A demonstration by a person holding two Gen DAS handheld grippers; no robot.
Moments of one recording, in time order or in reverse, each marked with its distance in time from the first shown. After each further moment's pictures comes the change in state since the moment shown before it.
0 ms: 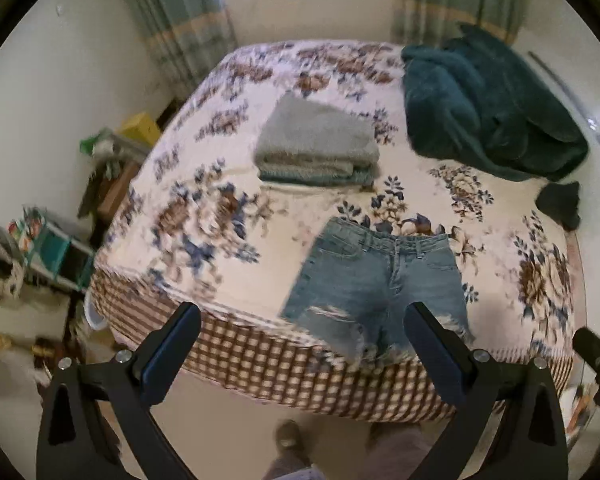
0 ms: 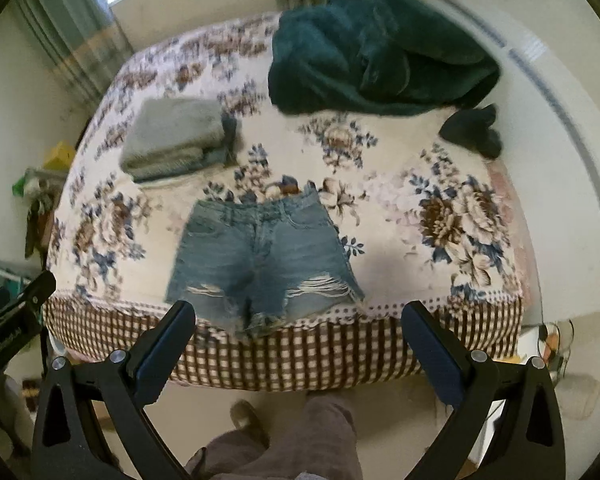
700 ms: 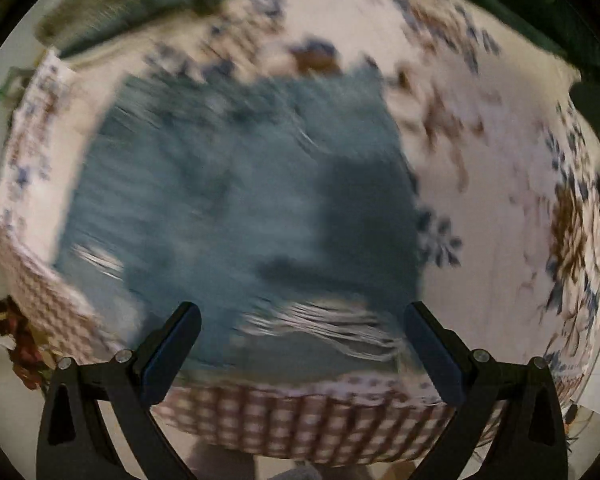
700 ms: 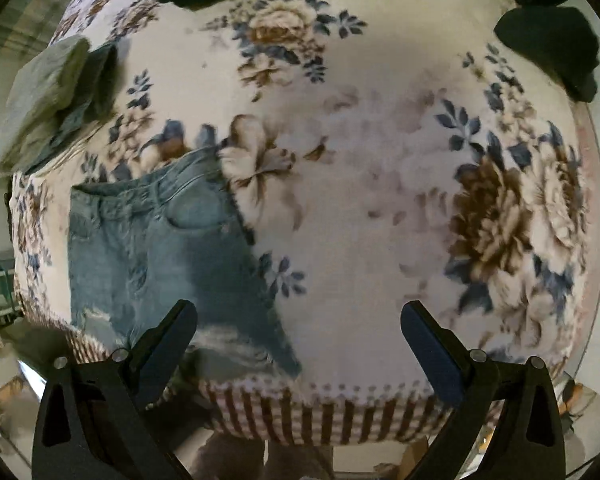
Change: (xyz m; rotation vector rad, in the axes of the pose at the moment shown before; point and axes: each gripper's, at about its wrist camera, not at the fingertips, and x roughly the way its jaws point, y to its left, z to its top) left arm 0.310 -0.283 -0.081 0.030 0.443 -0.086; right arm 0.387 -0.176 0.120 0.028 0.369 0.102
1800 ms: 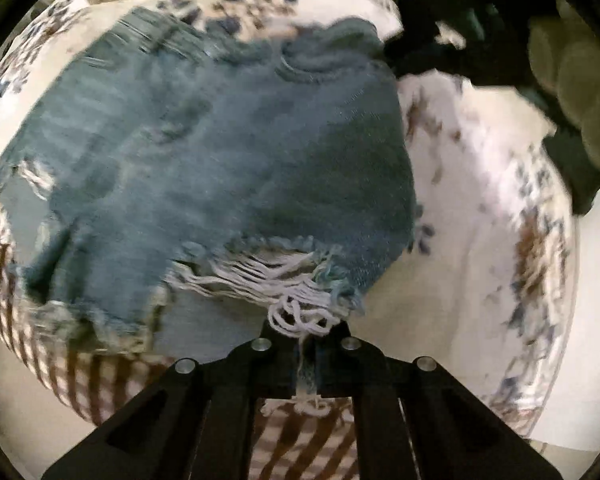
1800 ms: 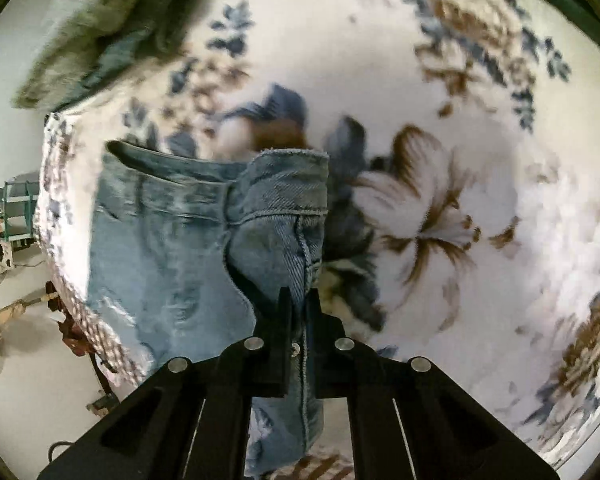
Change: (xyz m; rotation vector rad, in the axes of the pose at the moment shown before) left arm -0.101 0.080 -0.030 -0.189 -0.159 -0.234; right arm 0.086 0.138 0.049 -0.262 0.113 0.124
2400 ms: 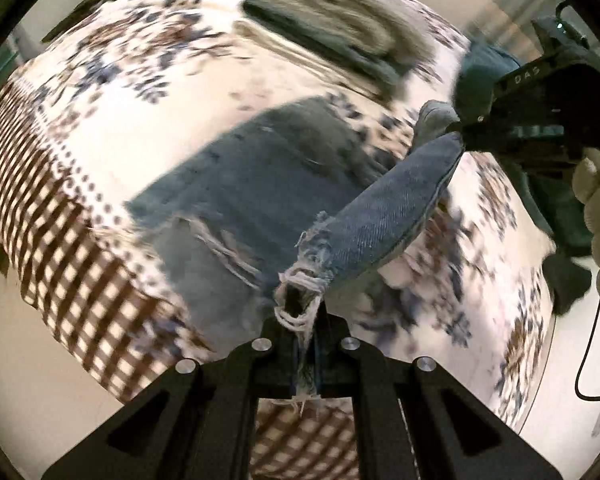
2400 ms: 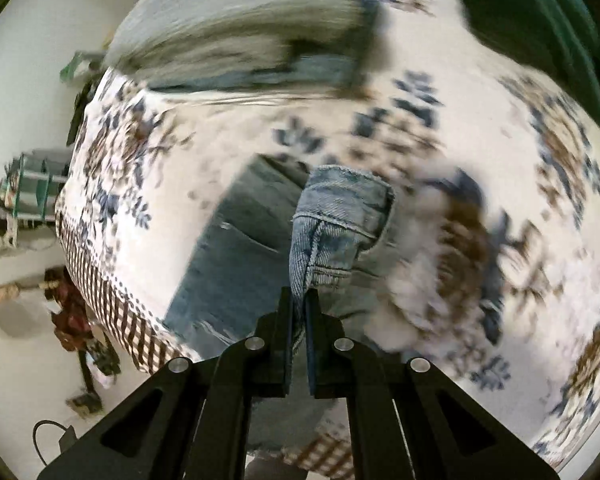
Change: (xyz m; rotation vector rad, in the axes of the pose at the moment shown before) left arm -0.046 0.211 0.020 -0.235 -0.177 -0.002; right arm -0.043 0.219 0.006 -0.154 -0.087 -0.037
